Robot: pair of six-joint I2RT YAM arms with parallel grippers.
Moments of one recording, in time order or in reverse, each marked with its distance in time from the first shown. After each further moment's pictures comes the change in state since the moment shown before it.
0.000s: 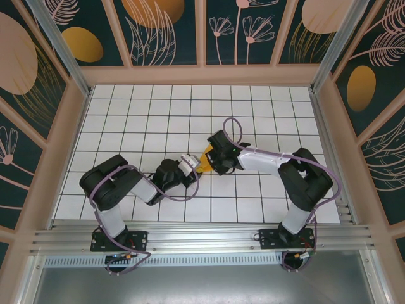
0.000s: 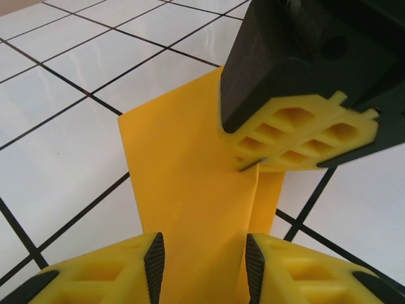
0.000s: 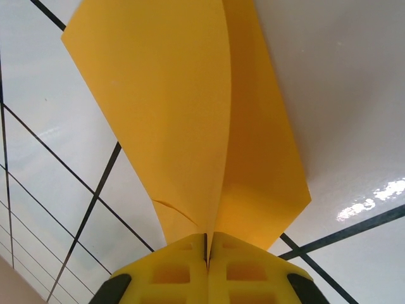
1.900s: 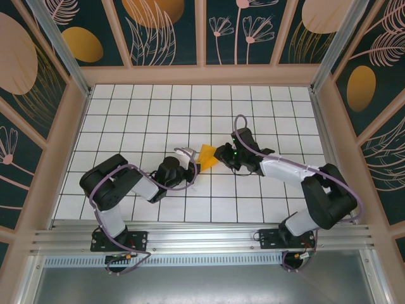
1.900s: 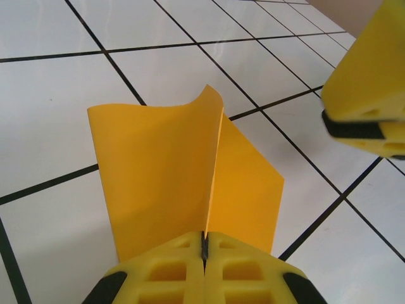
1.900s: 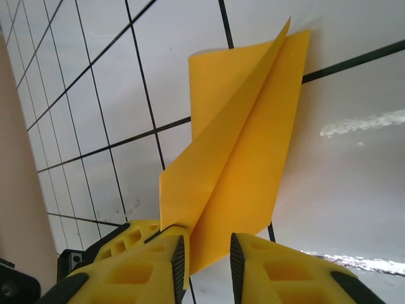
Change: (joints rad) left arm -0.003 -0.010 0.040 -0.057 -0.017 -0.481; right arm -0.151 -0.223 -0.217 0.230 -0.224 -0.623
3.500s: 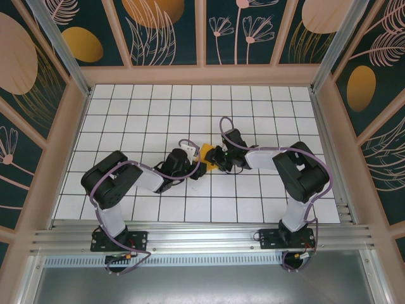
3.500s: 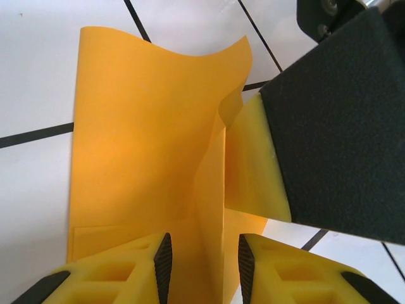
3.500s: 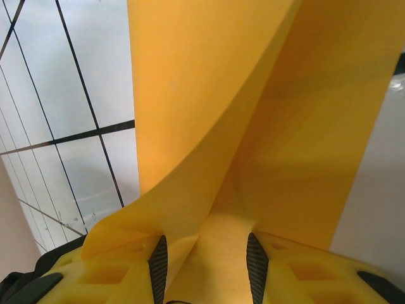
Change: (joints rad) left arm 0.020 0.019 0.159 -0.333 0.065 -0.137; right arm 0.000 0.300 0.088 0.113 -0.121 -0.022
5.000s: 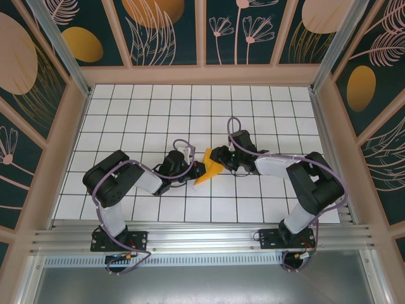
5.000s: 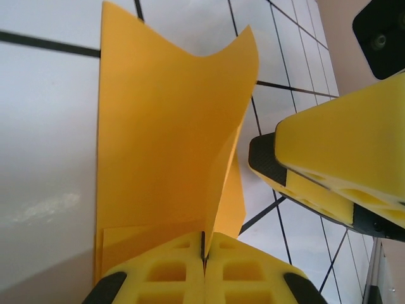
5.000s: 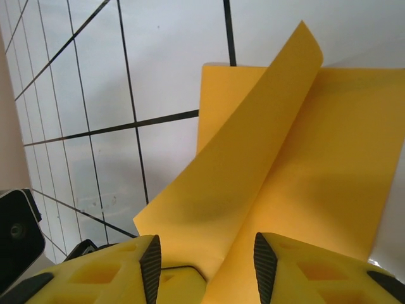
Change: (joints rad) left arm 0.011 0.024 -0.047 0.146 0.158 -0.402; right arm -0.032 -0.159 -0.122 0.063 0.023 -0.087
